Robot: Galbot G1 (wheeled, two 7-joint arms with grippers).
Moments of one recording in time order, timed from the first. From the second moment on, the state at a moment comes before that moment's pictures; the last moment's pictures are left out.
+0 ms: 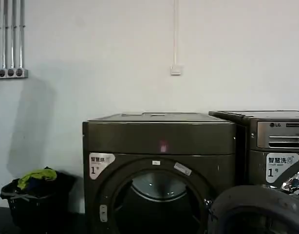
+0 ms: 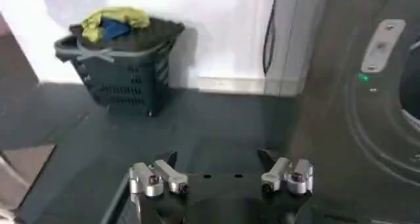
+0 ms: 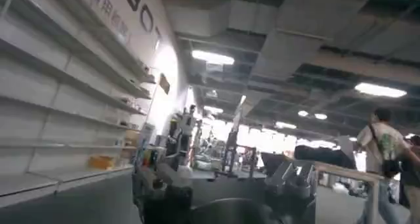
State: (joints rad) left arm 1.26 -0.40 -0.83 -1.93 -1.39 0.74 -0.38; right arm -1.87 1.38 2.27 1.51 0.59 0.09 -0.05
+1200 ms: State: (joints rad) left arm 1.26 -0.15 -0.69 -1.92 -1.98 0.74 -0.74; right arm -1.85 1.37 2.26 1.46 0.56 0.08 -0.09
